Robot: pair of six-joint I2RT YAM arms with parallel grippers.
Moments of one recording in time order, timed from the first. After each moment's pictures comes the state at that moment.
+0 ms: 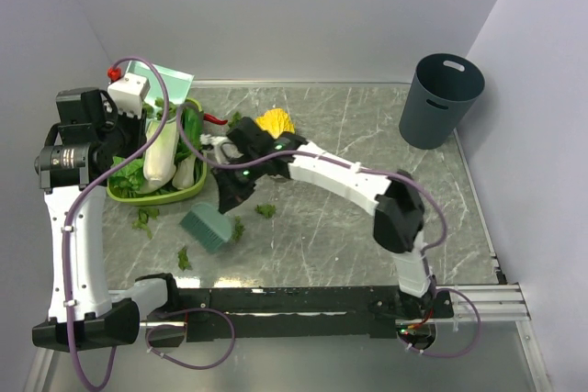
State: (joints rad) left arm 0.12 1.11 1.57 -1.05 0.13 0.30; right arm 0.96 1.95 1.82 -0.72 -0.56 0.21
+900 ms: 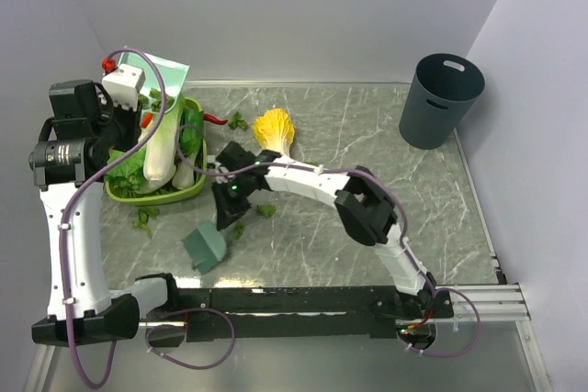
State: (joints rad) left arm 0.12 1.14 1.64 -1.06 0.11 0.31; right arm 1.00 2.25 1.90 -0.65 -0.54 0.57
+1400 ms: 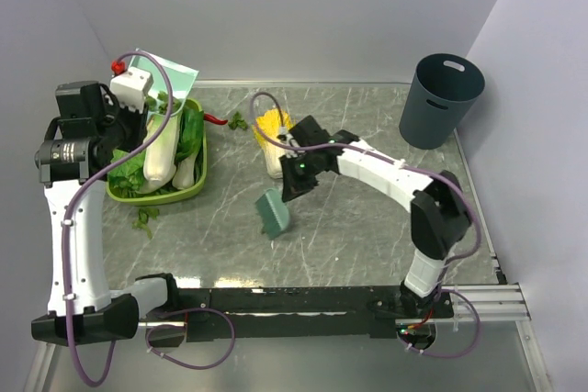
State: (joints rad) left arm 0.11 1.14 1.61 -1.03 0.15 0.35; right arm 0.73 1.76 1.43 -0.73 -0.38 0.41
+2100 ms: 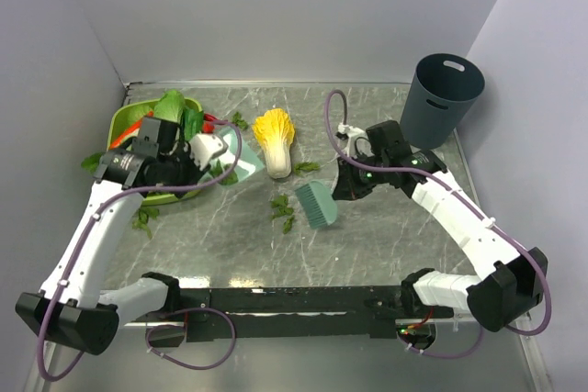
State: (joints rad) left arm -0.26 1.12 1.29 -1.12 0.15 0.57; right arm 0.46 1.21 1.12 -0.81 -0.48 0.07
